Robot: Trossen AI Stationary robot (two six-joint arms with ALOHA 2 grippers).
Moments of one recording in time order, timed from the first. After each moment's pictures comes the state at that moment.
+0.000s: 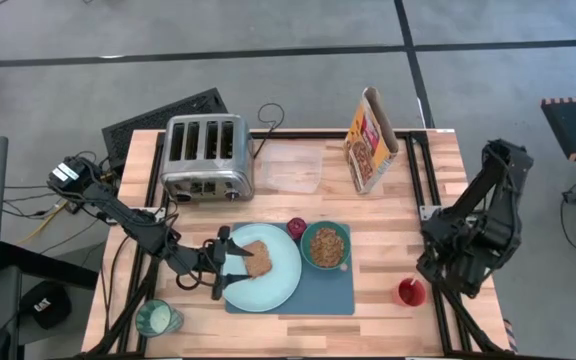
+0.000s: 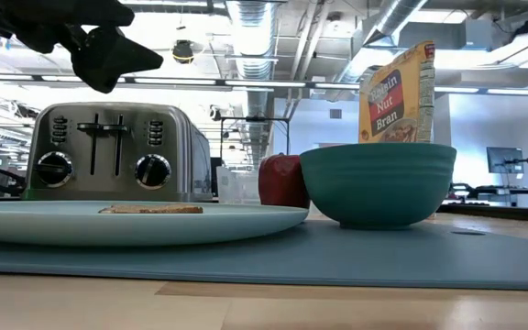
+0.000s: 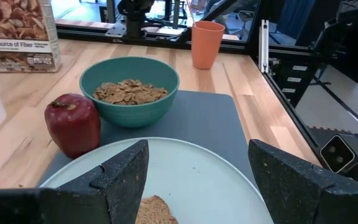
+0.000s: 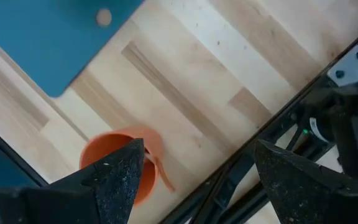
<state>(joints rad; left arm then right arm) -0.59 1.25 0.46 0.46 -0.52 -0.31 1.07 1.09 1.13 -1.57 0.26 1.86</state>
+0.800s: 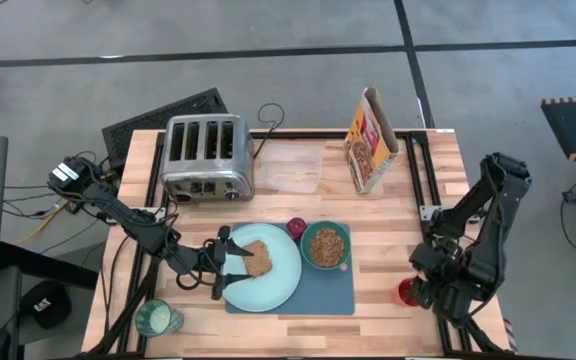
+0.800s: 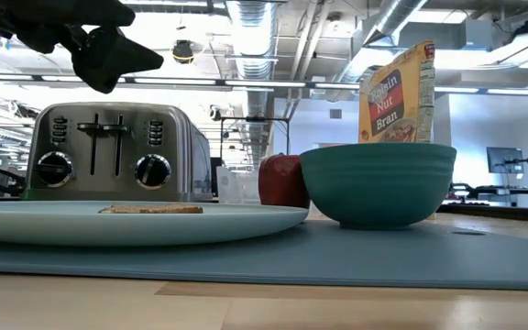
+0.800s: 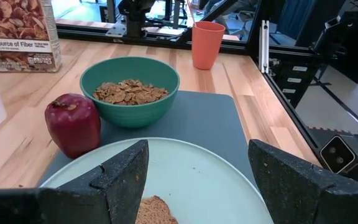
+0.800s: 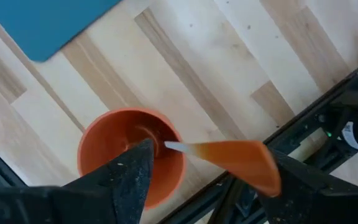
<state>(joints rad) -0.59 1.25 0.46 0.46 -0.52 -0.31 1.09 1.32 1.13 -1.44 0.24 1.76</state>
